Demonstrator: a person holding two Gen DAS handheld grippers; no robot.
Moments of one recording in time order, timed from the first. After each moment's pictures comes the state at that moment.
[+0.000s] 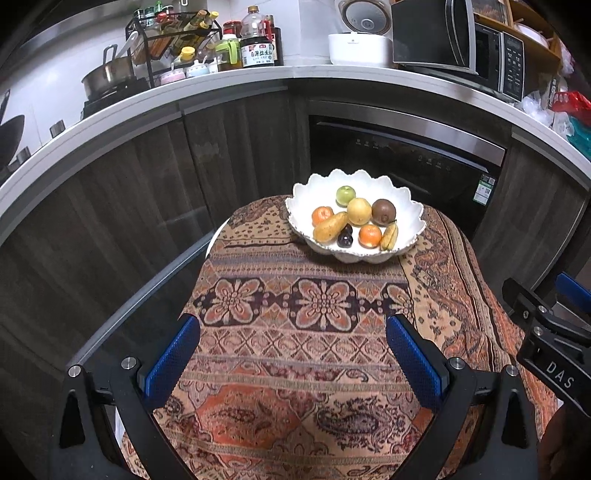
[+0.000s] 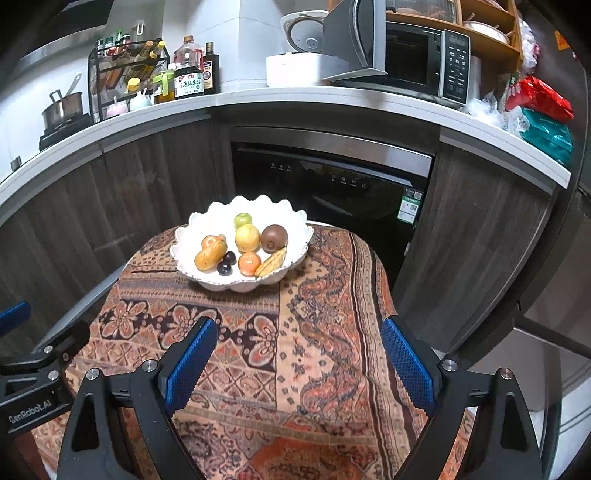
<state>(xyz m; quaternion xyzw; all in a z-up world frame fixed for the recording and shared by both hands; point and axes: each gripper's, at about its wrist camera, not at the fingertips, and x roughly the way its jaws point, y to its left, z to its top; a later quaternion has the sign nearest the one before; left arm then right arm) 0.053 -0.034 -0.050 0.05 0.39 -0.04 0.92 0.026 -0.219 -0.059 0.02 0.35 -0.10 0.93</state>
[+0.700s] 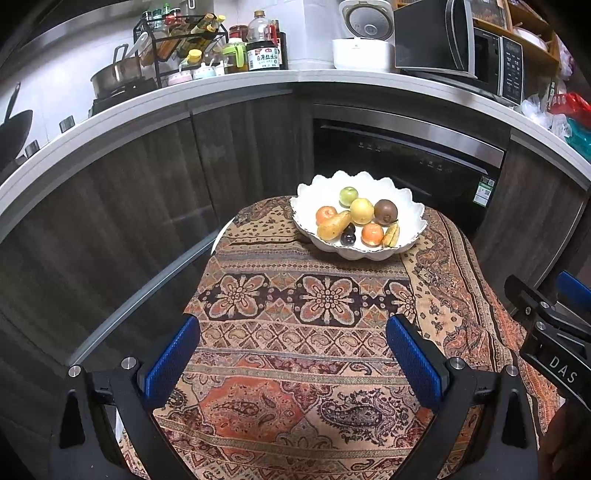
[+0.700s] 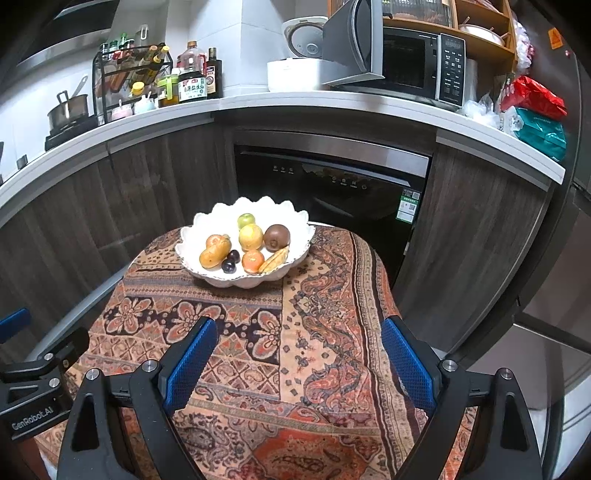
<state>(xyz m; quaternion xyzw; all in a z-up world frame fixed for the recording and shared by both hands) 0.040 -0.028 -0.051 0.04 0.38 -0.04 0.92 0.013 -0.215 -0.059 0.01 0.35 -0.10 0.93</state>
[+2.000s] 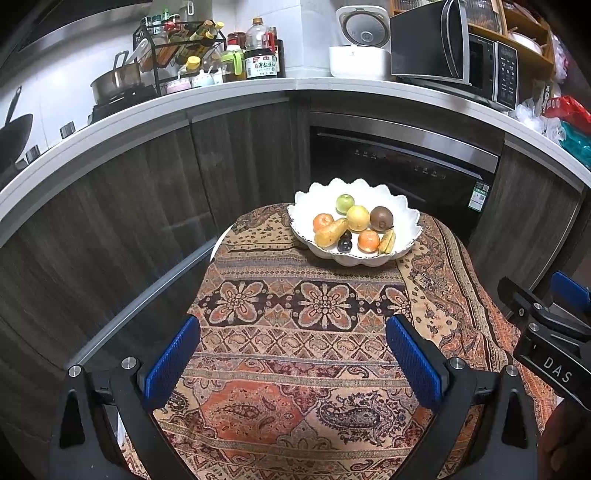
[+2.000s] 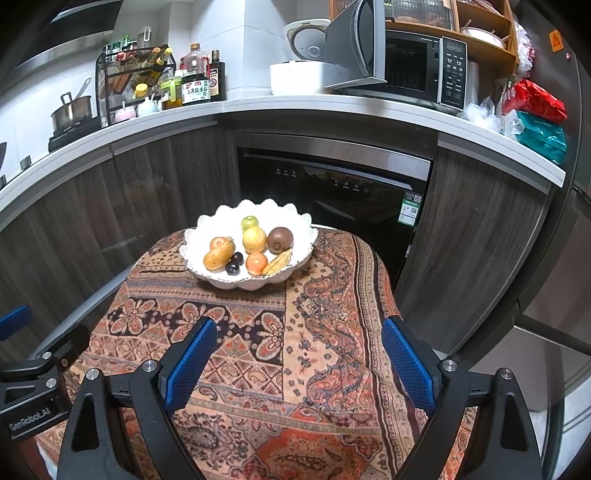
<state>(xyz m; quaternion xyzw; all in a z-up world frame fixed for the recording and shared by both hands) 0.035 -0.026 -0.044 0.04 0.37 -0.05 0.93 0.011 -0.213 -0.054 0.01 0.34 -0.10 0.93</state>
